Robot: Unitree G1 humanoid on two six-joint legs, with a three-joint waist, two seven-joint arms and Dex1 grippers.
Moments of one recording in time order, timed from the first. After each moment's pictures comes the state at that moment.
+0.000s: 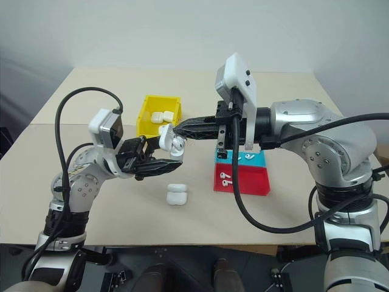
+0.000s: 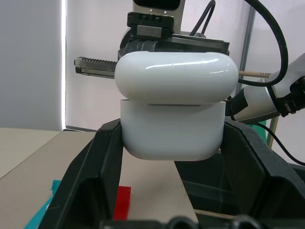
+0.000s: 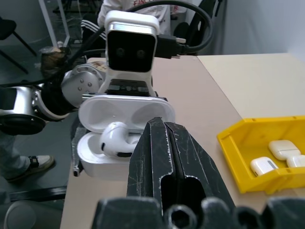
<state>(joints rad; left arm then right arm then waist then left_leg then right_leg) -0.55 0.42 0.02 -0.14 -0.82 0.50 -1.24 -0.92 -0.72 0.05 -0.37 0.88 0.96 0.85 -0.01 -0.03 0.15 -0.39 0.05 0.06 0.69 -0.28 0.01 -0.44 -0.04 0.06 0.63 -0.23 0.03</state>
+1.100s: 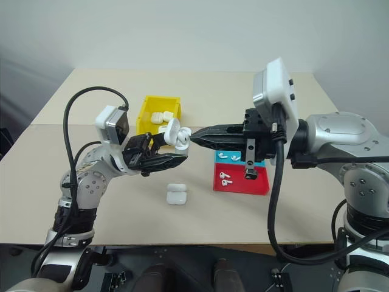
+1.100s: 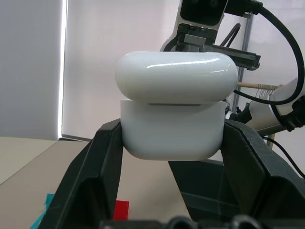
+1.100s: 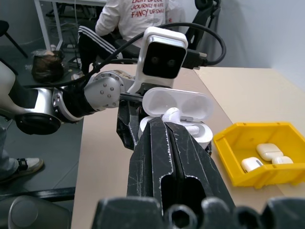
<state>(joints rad) -0.58 0.36 0.02 -0.10 -0.82 0.50 -1.23 -0.75 -0.83 -0.14 -0.58 1.04 0.97 0.79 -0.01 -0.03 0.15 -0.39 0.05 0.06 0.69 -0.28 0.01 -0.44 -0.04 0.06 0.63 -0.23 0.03</state>
